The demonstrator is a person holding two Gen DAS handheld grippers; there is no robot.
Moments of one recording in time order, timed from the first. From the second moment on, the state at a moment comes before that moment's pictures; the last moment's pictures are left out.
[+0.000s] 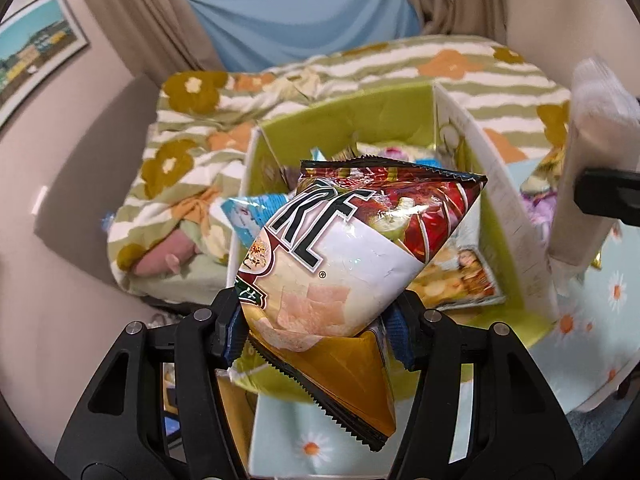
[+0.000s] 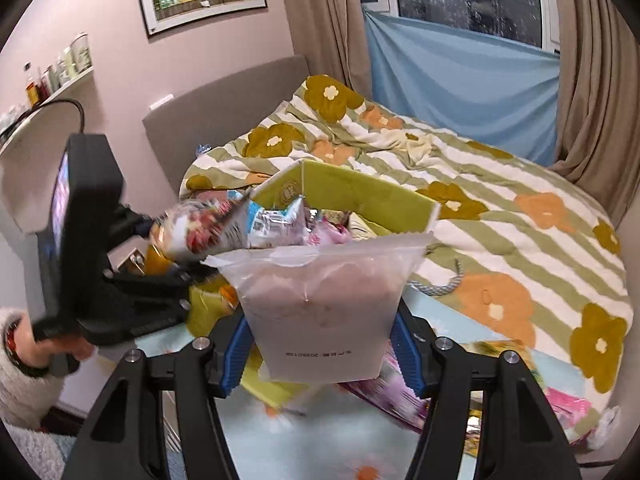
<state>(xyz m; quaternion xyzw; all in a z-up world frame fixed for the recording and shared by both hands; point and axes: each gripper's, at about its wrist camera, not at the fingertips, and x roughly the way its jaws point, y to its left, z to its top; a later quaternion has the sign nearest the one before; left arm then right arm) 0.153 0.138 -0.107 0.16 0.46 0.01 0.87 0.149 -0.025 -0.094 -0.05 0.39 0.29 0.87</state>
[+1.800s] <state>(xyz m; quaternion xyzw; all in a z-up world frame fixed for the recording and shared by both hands) 0.132 0.199 -0.082 0.06 0.43 -0.06 0.90 0.128 0.009 -0.094 0.01 0.40 0.13 0.91</state>
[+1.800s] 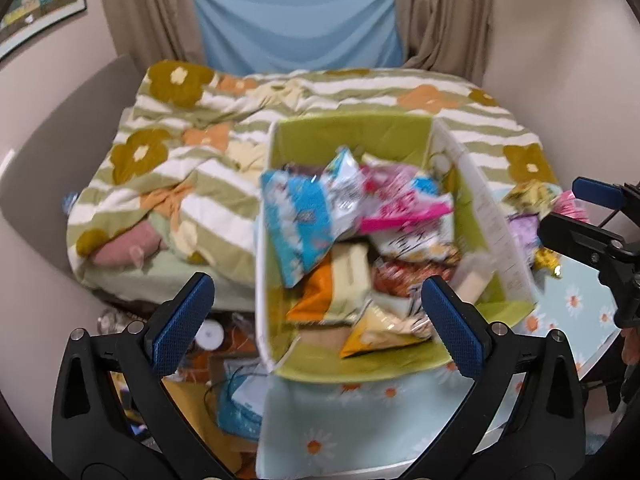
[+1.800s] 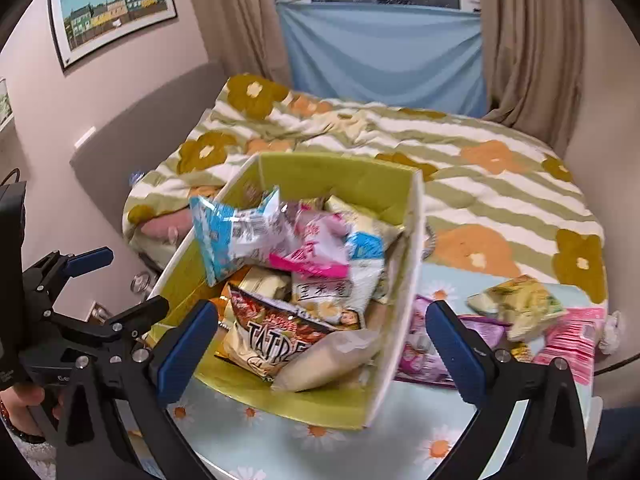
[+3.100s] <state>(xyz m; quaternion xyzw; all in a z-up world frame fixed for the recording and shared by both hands) 0.245 -0.189 -0.204 0.22 0.51 -0.21 0.81 0.175 -0.355 -0.207 0.16 0.51 0.05 0.84</state>
